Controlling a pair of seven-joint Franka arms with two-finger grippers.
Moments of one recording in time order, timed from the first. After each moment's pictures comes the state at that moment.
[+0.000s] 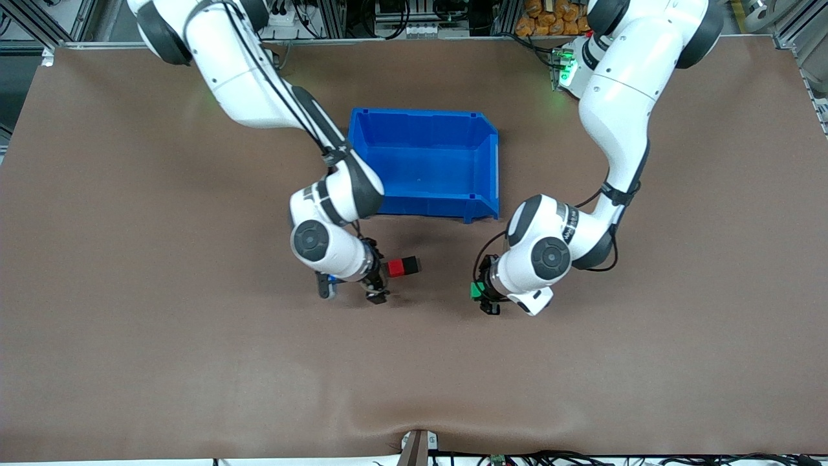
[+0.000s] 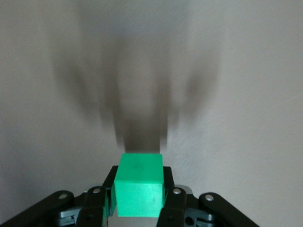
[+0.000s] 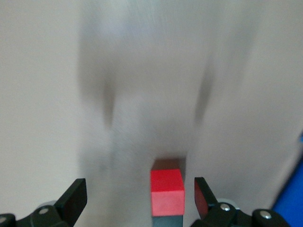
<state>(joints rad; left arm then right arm) -0.39 0.84 -0.16 -1.40 -0.14 2.27 -2.01 0.55 0.81 -0.06 -1.35 0.36 2.18 1.69</state>
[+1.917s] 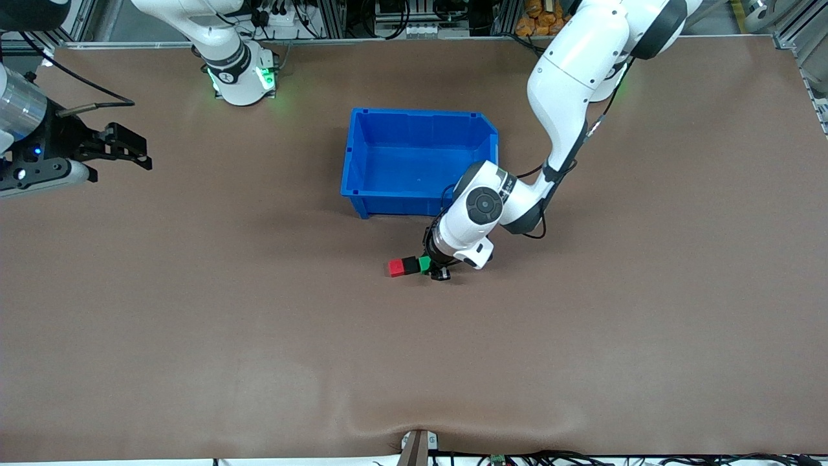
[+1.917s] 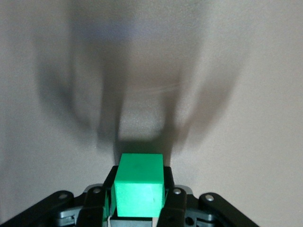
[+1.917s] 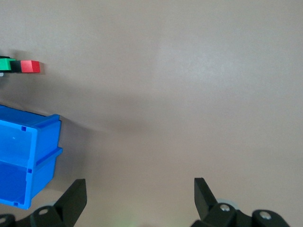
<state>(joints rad) -0.57 0.83 -0.16 -1.56 -0.19 2.58 -2.31 0.03 -0.01 0.04 -1.60 0.06 1.52 -0.13</state>
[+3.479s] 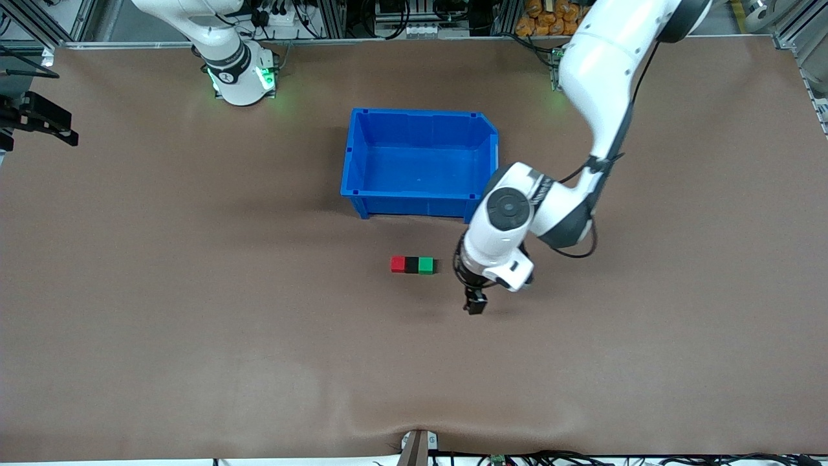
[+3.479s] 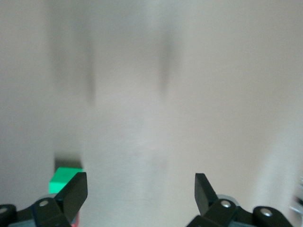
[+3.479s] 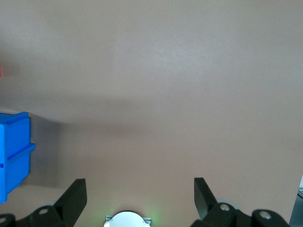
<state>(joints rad) -0.50 0.70 -0.07 -1.41 0.04 2.31 -2.21 0.01 0.00 -0.04 -1.42 -0.04 1.34 -0.15</state>
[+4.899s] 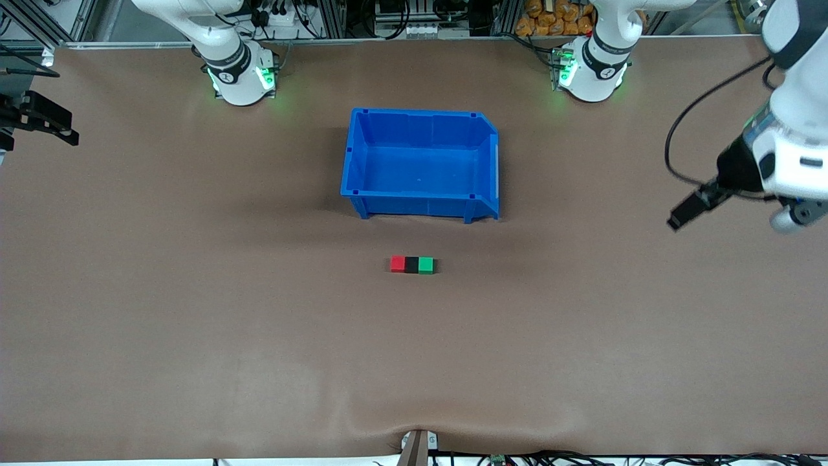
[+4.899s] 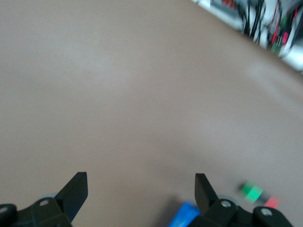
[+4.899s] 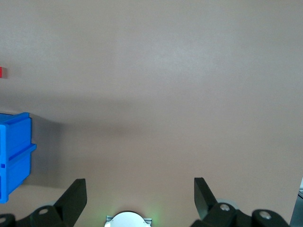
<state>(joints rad) -0.09 0.00 -0.06 -1.65 0.05 1.77 -0.56 0.01 0.00 -0.04 -1.42 -0.04 1.34 -0.13</state>
